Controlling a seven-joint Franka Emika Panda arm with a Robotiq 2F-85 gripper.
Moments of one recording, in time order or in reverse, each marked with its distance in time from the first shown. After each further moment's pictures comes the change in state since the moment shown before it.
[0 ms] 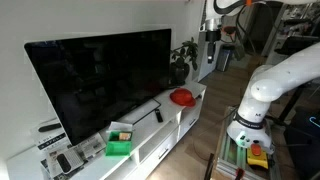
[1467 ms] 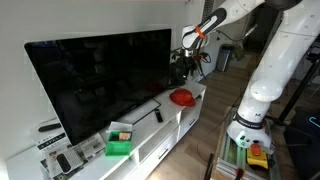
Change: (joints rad) arm -0.002 0.681 -0.070 0.108 -0.017 0.606 0.155
